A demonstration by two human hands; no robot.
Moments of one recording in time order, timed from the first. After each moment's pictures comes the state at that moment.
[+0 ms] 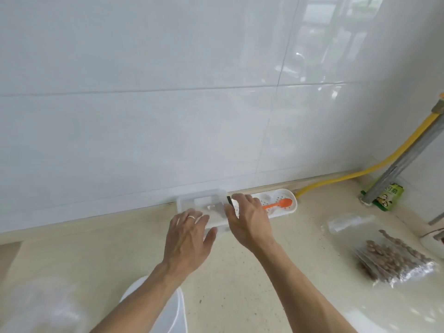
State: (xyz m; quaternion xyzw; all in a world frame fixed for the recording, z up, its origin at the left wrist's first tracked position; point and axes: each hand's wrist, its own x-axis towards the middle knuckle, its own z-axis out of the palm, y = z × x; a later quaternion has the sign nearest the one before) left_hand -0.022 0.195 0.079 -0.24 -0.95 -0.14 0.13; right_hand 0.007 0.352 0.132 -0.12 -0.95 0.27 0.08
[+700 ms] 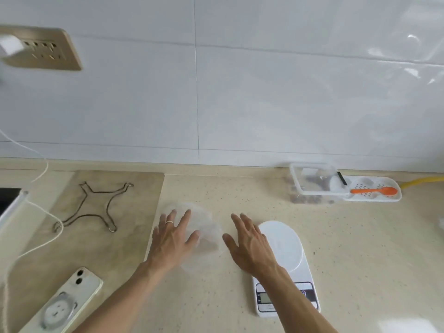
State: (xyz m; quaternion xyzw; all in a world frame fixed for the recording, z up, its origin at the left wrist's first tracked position) left_hand 0.058 -0.171 0.028 0.00 -0.98 -0.17 -0.11; right_hand 0.079 0.035 0.053 0.01 -0.96 0.22 -0.15
